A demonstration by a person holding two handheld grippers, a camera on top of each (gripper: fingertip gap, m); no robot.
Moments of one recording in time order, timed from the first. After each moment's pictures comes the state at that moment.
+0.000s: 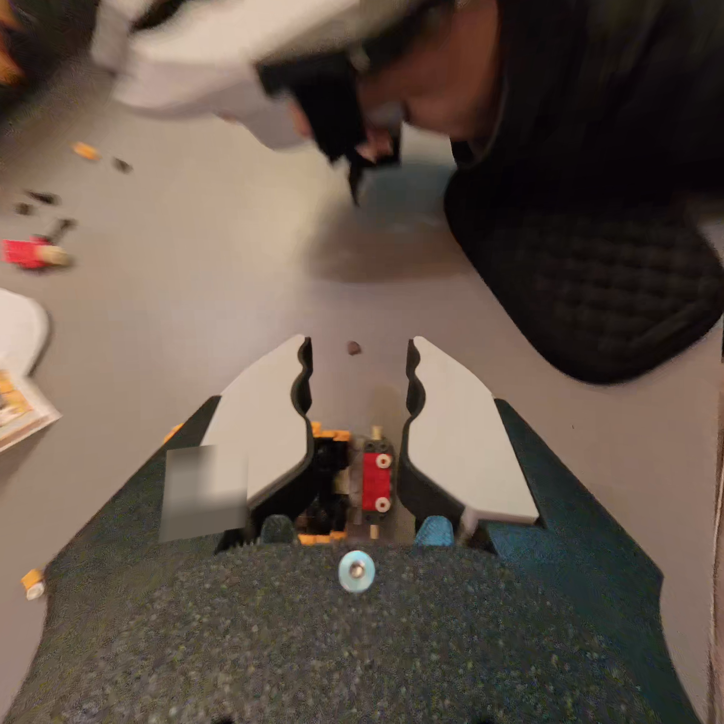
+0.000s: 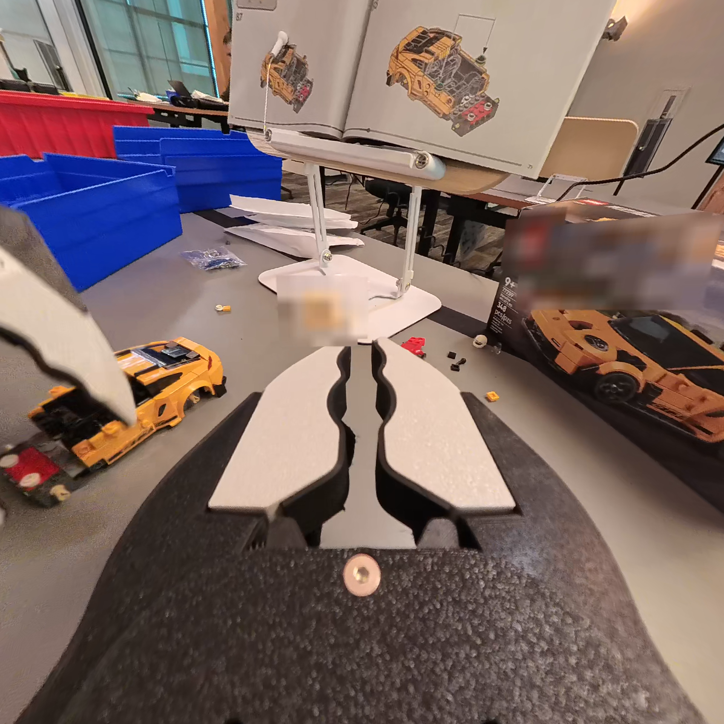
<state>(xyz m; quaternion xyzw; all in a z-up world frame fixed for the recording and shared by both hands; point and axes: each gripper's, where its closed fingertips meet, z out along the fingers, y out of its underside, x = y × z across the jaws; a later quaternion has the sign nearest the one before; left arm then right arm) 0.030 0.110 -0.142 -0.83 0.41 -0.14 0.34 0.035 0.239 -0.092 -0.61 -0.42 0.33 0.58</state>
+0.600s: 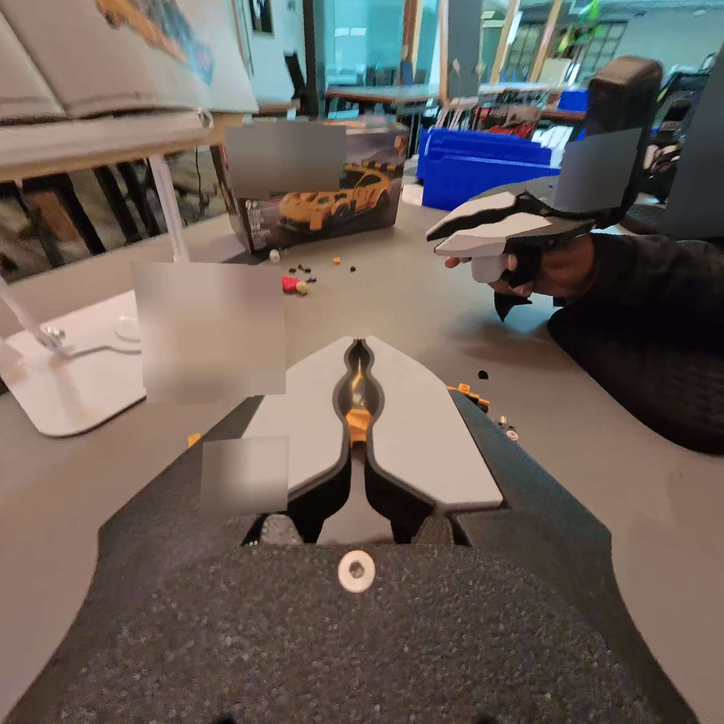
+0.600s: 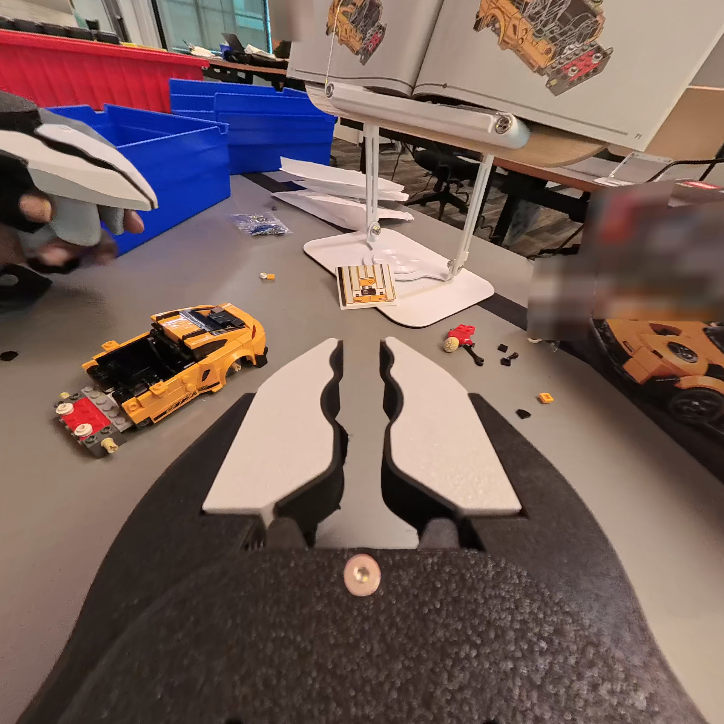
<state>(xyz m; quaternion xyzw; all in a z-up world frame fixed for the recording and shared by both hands) -0.110 0.117 -0.093 -0.74 0.20 -0.20 0.61 0.020 0.216 -0.109 -0.60 -0.48 0.35 0.54</state>
